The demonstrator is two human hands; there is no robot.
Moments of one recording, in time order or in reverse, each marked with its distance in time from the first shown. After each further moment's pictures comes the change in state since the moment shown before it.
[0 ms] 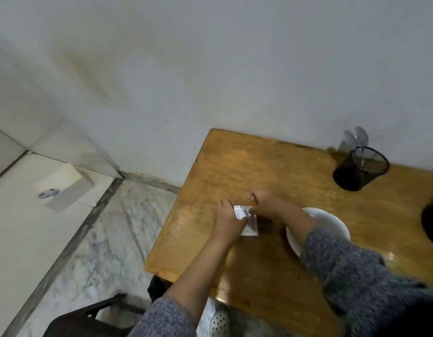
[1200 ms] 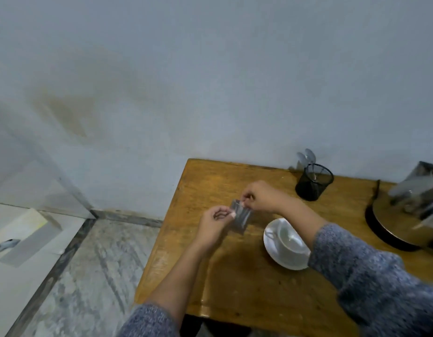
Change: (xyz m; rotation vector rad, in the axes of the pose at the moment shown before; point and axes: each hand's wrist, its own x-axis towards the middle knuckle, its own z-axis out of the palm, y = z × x) left_hand -0.009 0.034 -0.042 -0.605 -0.203 0.223; right_hand -0.089 -0.049 -0.082 -0.134 0.220 -0.050
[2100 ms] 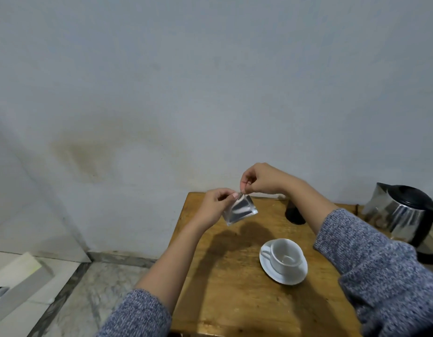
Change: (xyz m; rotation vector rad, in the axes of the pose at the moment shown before) left_hand -0.036 0.140 -0.012 0.169 -0.117 0.306; right_hand -0.074 -0.066 -0.101 0.154 0.201 -0.045
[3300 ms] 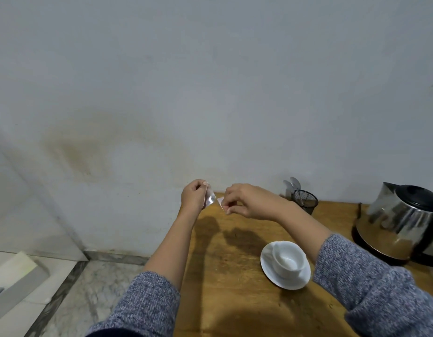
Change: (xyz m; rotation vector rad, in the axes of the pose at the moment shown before) left_hand 0.052 -0.038 -0.030 -0.075 0.371 -0.261; right_hand 0.010 0.008 0.046 -0.245 -0.049 -0.373
